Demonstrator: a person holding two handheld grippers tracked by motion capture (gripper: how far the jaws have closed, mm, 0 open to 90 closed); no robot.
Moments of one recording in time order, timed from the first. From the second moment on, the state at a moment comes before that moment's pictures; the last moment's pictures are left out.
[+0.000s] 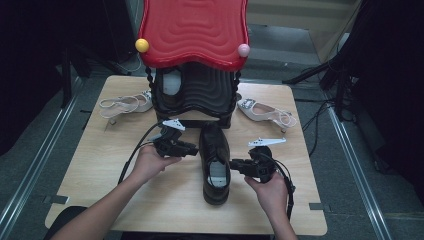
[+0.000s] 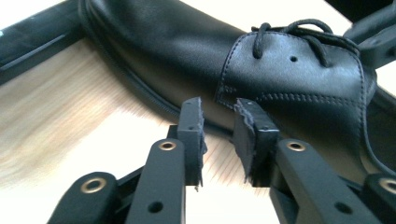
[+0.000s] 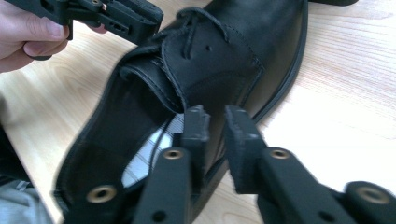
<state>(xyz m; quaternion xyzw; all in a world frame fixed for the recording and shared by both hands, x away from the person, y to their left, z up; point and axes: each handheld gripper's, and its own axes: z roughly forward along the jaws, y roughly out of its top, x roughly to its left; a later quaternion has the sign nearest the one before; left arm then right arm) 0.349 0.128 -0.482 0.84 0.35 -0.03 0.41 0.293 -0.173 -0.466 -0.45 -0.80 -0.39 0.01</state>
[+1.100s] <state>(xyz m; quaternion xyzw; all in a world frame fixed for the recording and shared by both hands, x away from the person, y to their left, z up) 0.376 0.157 -0.340 0.84 0.31 0.02 0.46 0.288 -0.101 -0.450 -0.44 -0.83 -0.34 0.06</state>
